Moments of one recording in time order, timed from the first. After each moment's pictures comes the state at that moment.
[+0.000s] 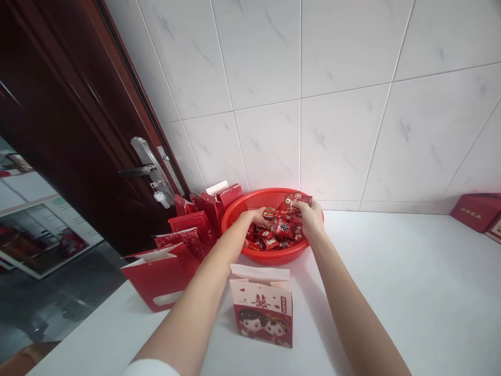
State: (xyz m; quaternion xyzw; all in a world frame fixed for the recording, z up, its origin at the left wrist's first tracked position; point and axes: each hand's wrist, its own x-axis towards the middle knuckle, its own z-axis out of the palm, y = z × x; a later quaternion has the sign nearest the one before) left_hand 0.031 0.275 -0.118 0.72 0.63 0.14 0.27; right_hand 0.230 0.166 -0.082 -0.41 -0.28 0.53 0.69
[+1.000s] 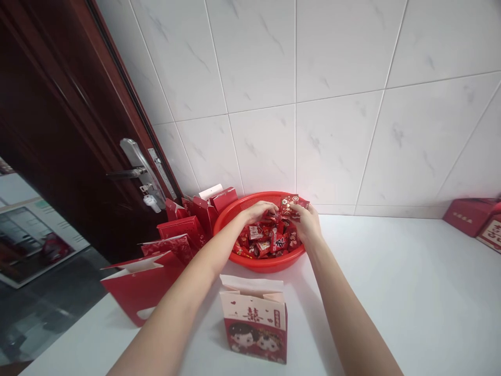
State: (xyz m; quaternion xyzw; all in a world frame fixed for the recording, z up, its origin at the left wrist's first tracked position) left_hand 0.073 0.254 -0.085 0.61 0.47 0.32 0.55; right_hand 0.232 0.174 -0.088 -0.35 -0.25 0.57 0.71
